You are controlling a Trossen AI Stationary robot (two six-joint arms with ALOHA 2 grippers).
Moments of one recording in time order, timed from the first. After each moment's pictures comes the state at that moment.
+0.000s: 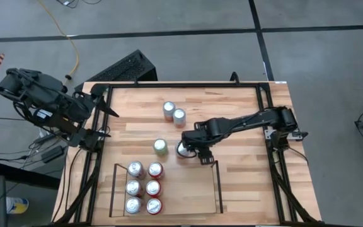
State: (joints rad) left arm -0.33 1.33 2.31 -1.50 -0.12 0.00; right arm 0.14 1.87 1.66 -1.15 0.08 -0.03
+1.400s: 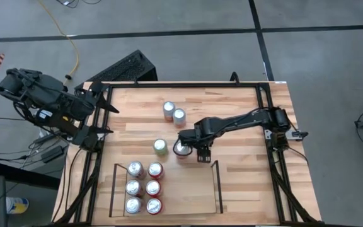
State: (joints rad) left arm -0.33 1.33 2.31 -1.51 -0.20 -0.07; right arm 0.10 1.95 1.70 -1.29 0.07 0.19
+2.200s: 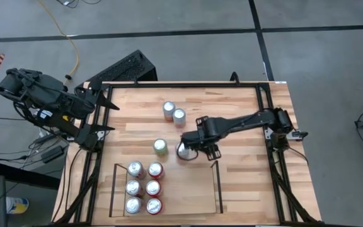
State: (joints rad) left arm -0.33 1.33 2.31 -1.51 -0.25 -0.06; right arm 0.16 1.93 1.82 -1.46 0.23 -0.15
